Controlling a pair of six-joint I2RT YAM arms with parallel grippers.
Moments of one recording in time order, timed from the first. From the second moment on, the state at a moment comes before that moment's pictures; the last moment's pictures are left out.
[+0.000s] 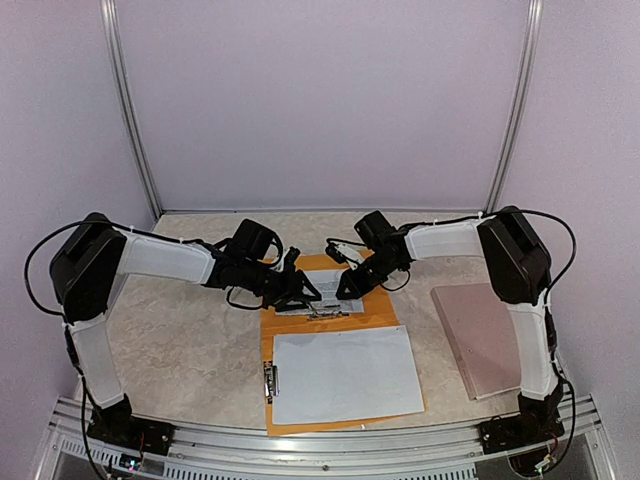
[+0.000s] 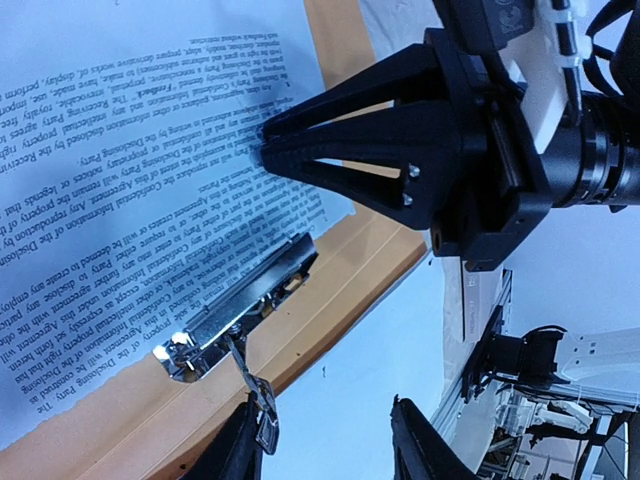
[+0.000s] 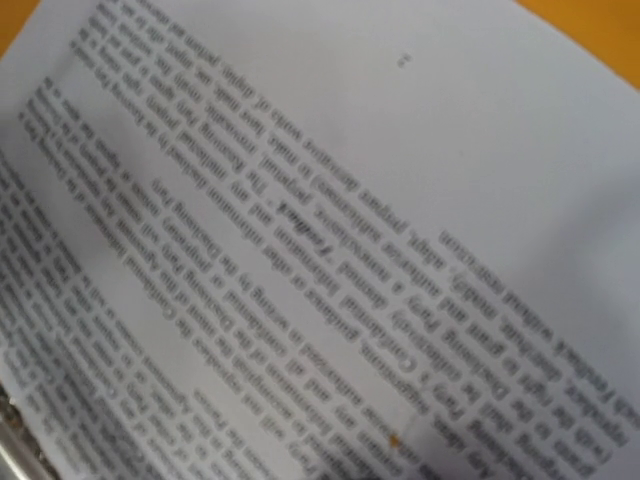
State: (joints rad) left arm -0.68 1.89 1.13 -0.02 0.56 -0.78; right arm 0.63 2.22 1.58 -0.41 -0.40 -0.04
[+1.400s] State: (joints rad) left arm -0.64 1.88 1.14 0.02 0.62 -0.69; right arm 0.63 2.14 1.58 -0.41 -0.43 -0.03
